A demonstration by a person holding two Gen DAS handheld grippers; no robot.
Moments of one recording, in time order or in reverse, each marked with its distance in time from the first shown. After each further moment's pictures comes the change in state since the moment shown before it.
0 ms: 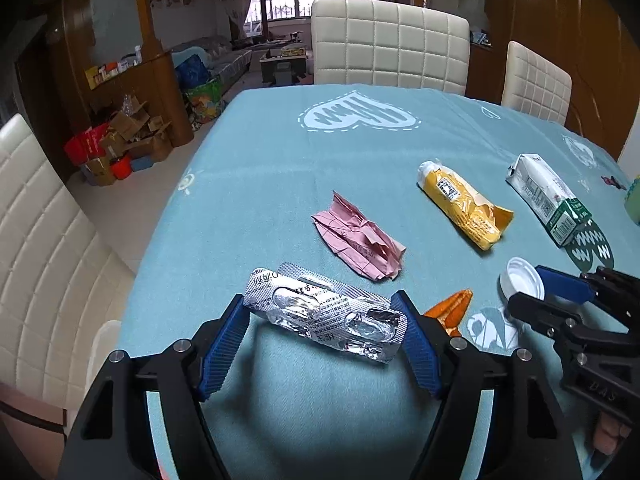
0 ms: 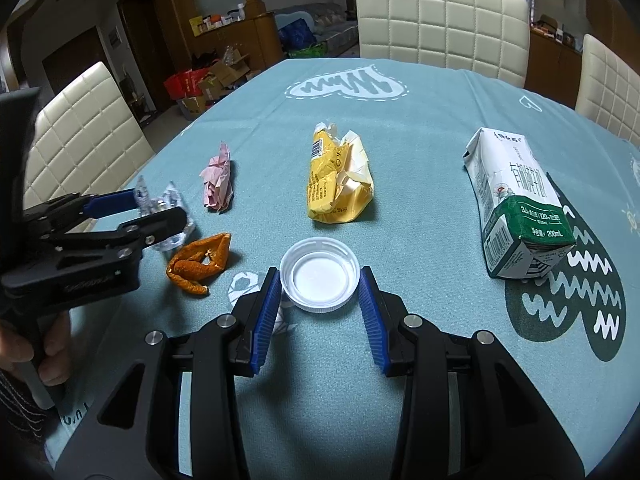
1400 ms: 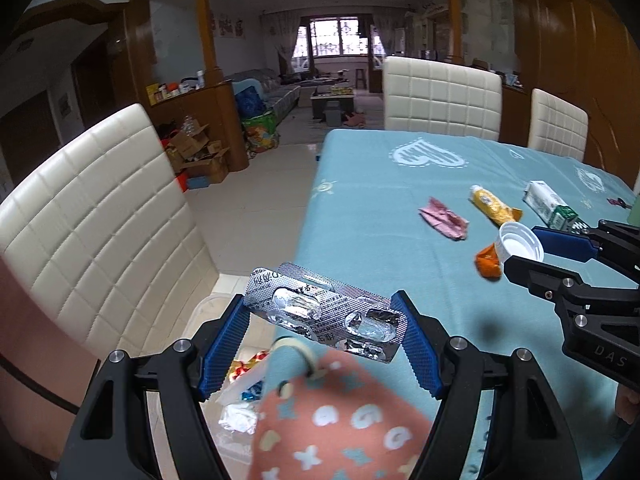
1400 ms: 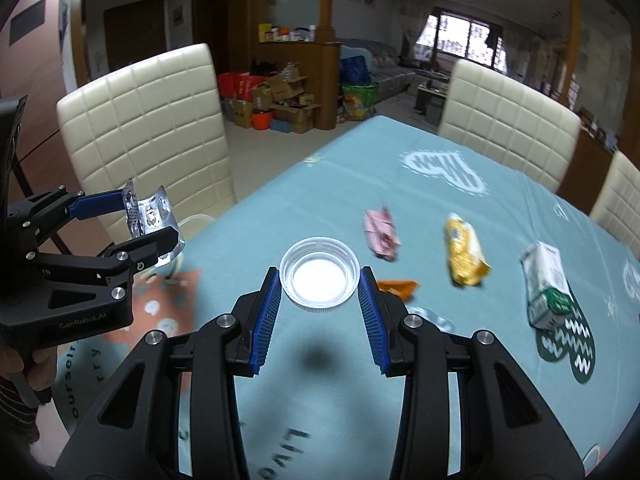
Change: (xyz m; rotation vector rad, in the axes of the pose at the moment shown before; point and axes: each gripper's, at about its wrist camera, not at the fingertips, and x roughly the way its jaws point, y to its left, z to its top) left arm -0.127 0.097 -0.071 -0.088 -0.146 0.144; right arm -0.070 0.163 -0.001 -0.281 -0.112 0.022
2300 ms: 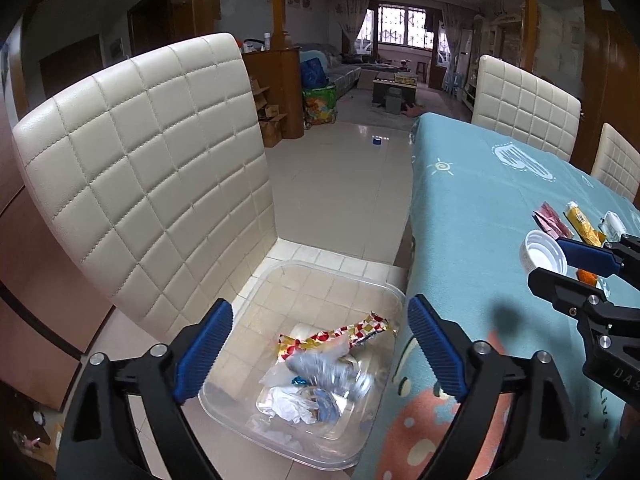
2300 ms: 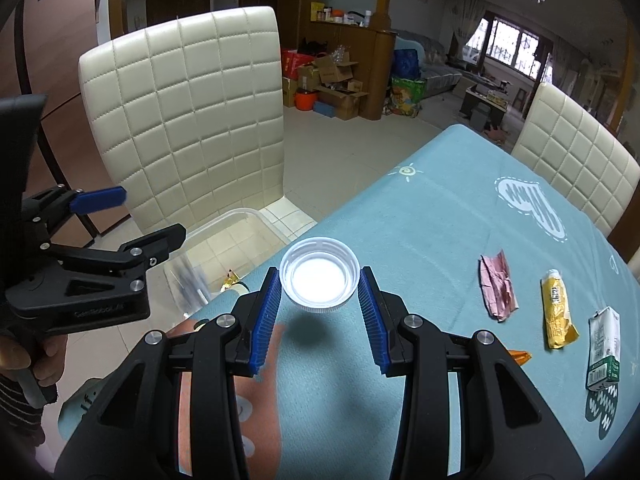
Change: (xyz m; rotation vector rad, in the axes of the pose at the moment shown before) left arm 0.039 0.101 -0.026 -0.176 0.069 0.121; right arm 0.070 0.083 0.037 -0.119 0.067 0.083
